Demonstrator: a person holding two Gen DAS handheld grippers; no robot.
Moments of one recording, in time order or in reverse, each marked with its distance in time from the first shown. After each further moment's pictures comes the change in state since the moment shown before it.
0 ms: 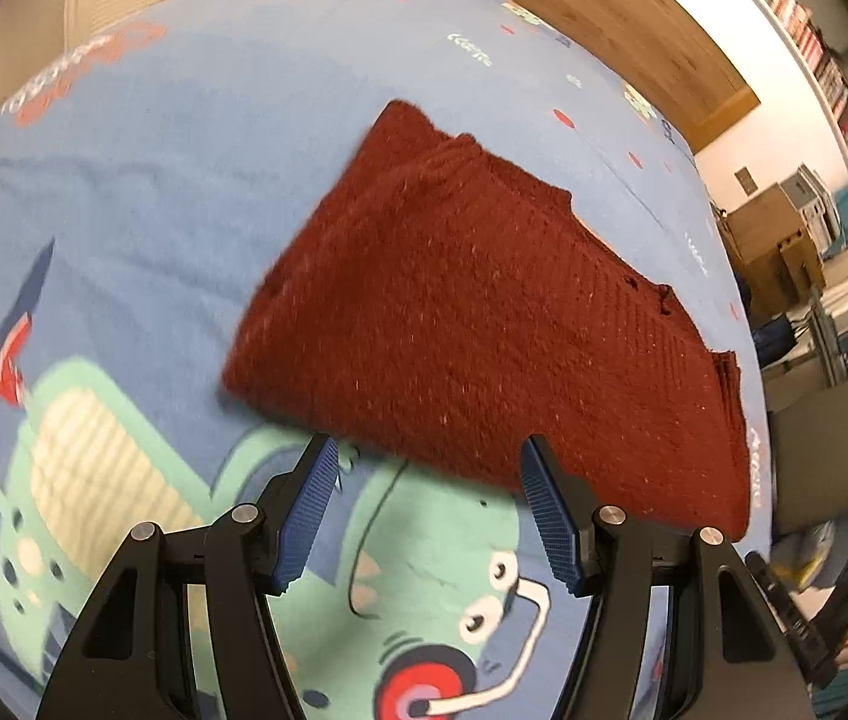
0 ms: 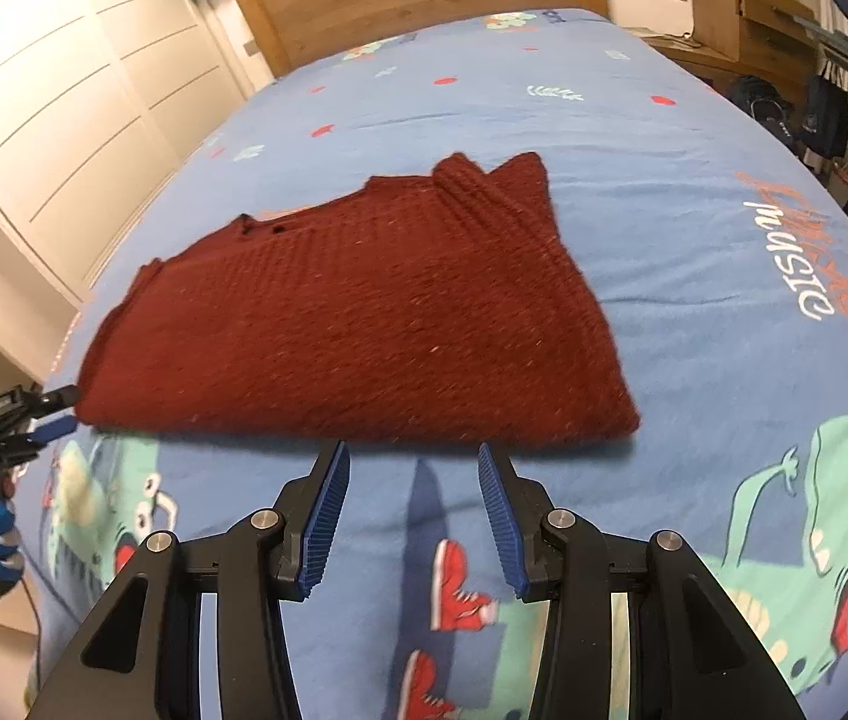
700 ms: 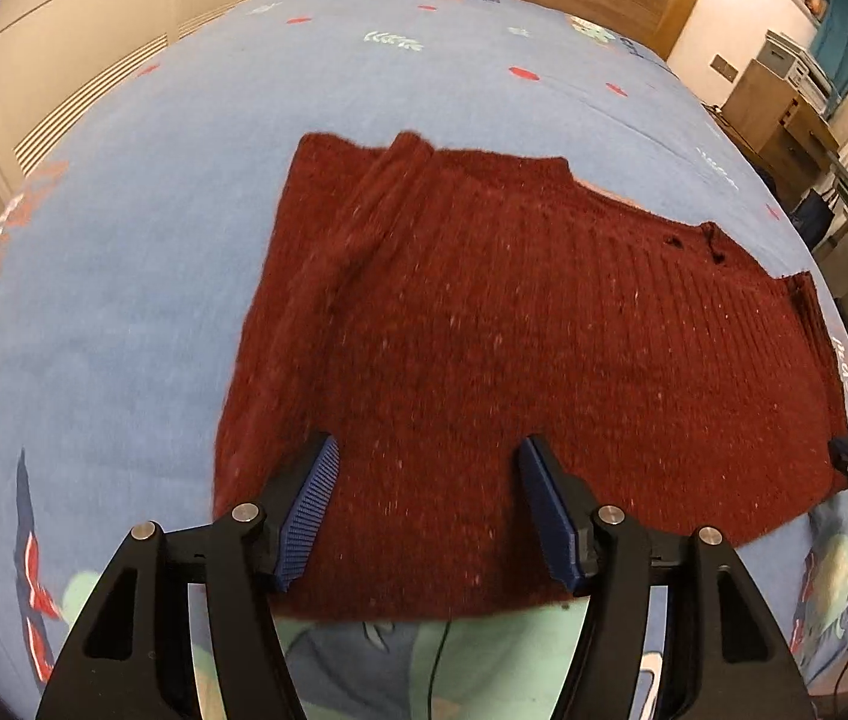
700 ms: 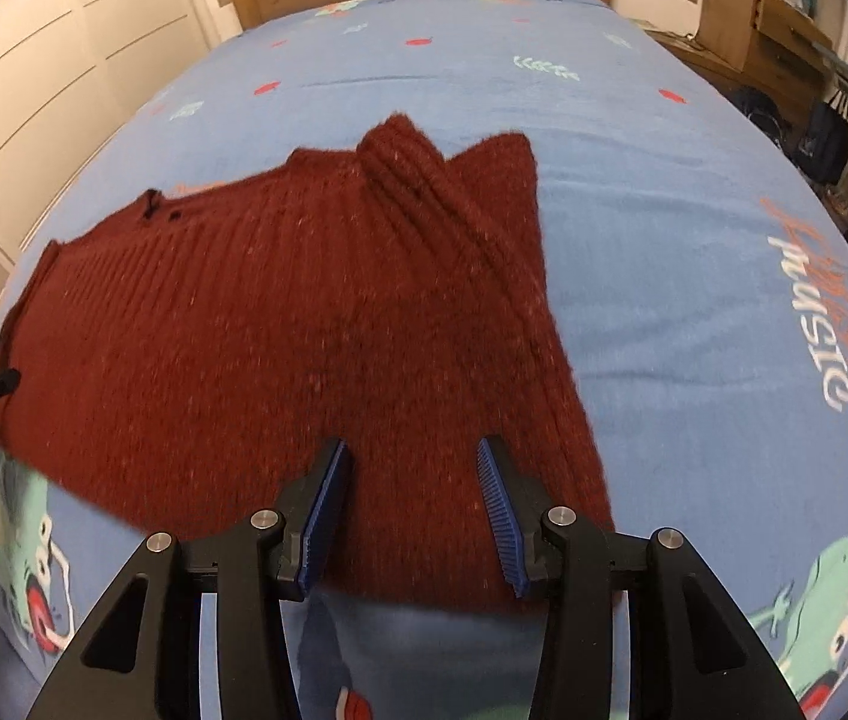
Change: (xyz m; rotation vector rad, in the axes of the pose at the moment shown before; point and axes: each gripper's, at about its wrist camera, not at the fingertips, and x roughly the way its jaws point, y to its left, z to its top) left arm 0.059 -0.024 0.030 0.342 0.000 0.175; right arm 0.080 -0.025 0.044 -0.051 0.111 -0.139
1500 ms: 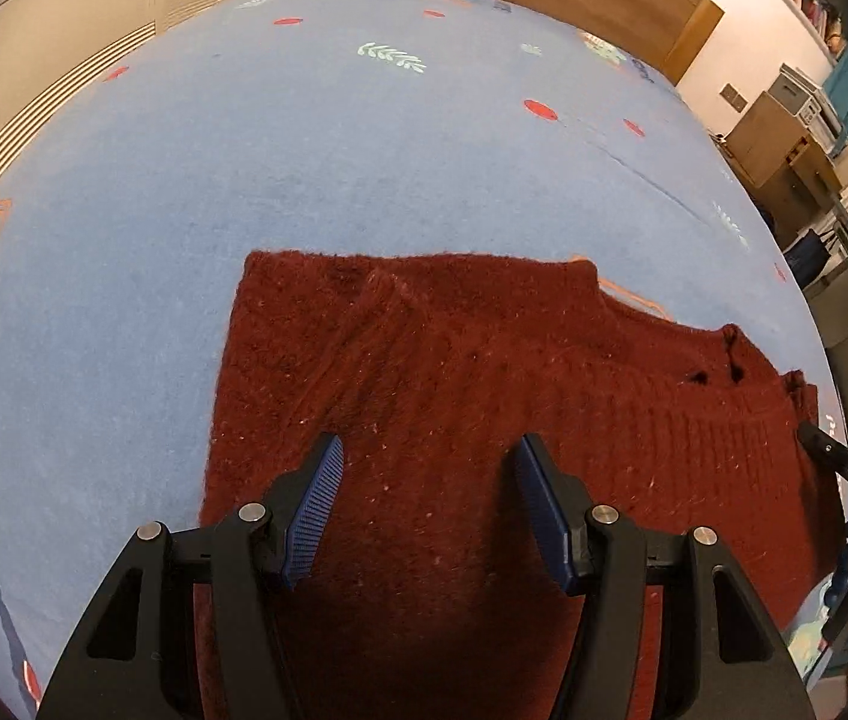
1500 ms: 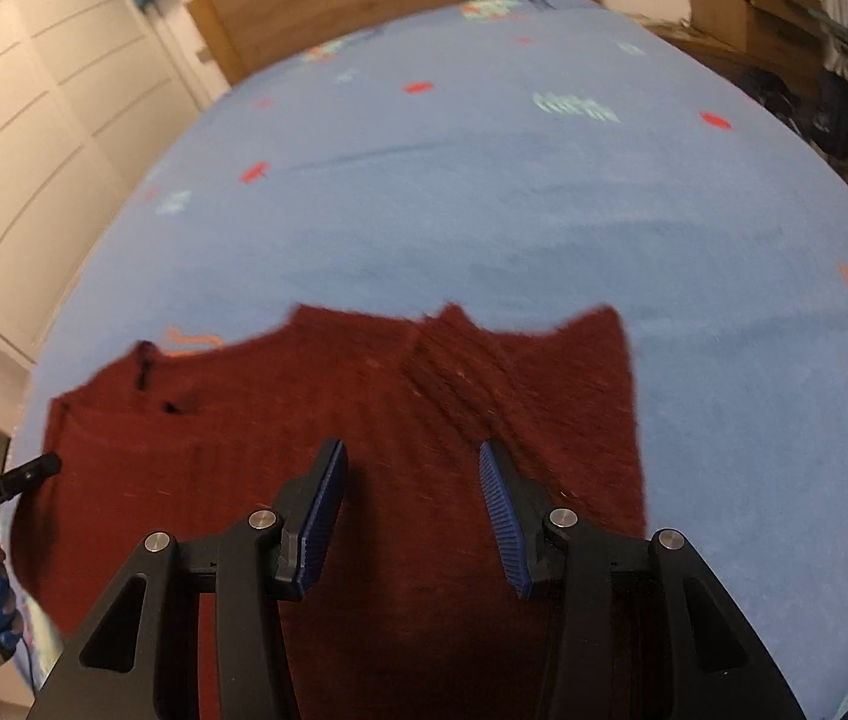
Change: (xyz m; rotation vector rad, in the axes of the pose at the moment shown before) left arm 0.039 0.010 0.081 -0.042 0.000 -0.054; right arm 0.050 -0.001 0.108 0.132 -0.070 0.091
